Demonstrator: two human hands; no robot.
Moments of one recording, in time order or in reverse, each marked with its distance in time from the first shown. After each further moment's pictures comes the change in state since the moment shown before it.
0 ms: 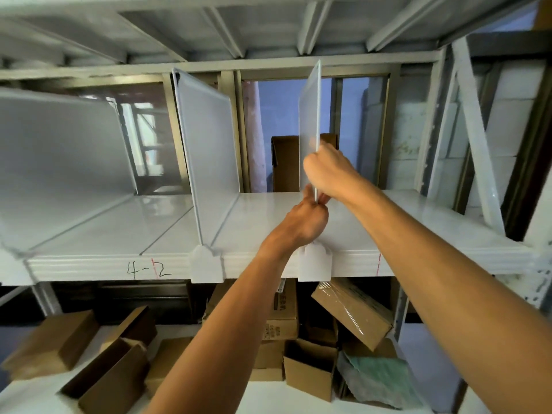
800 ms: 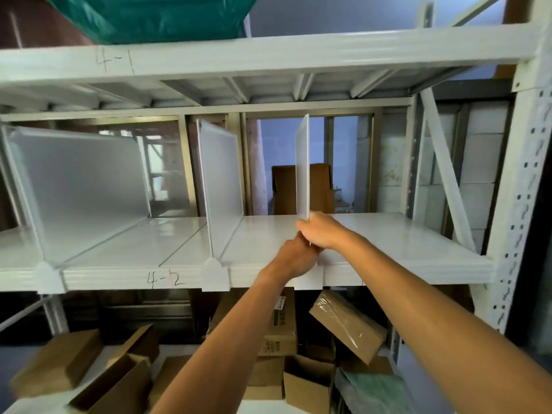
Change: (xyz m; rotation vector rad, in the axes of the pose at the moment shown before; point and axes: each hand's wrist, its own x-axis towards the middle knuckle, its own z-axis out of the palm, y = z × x) left_hand -0.037 -0.009 0.016 0.107 0.094 0.038; right_hand -0.042 0.035 0.012 -0.123 -0.244 0.063
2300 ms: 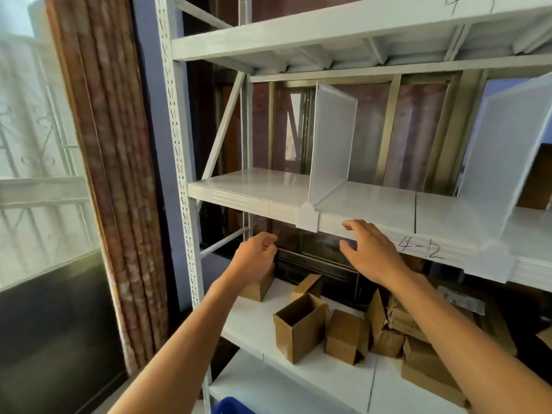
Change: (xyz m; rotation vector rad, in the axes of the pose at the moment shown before) left_hand -0.298 -0.368 -0.311 0.007 0.475 -0.398; right_hand -0.056 -0.258 0.316 -0.129 0.009 -0.566
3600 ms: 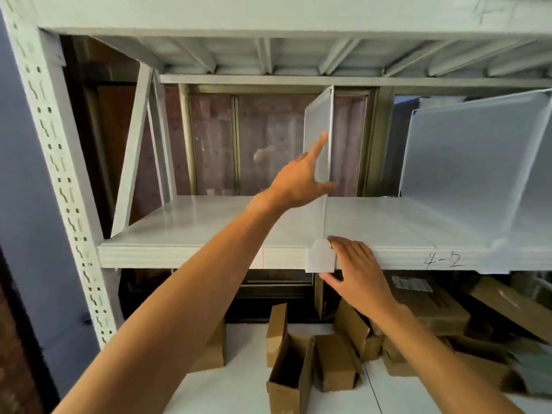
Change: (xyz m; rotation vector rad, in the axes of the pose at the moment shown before) left_hand 0.256 0.094 -0.051 0.021 -0.281 0.845; right_hand 0.092 -0.041 0.110 -0.477 0.336 0.129
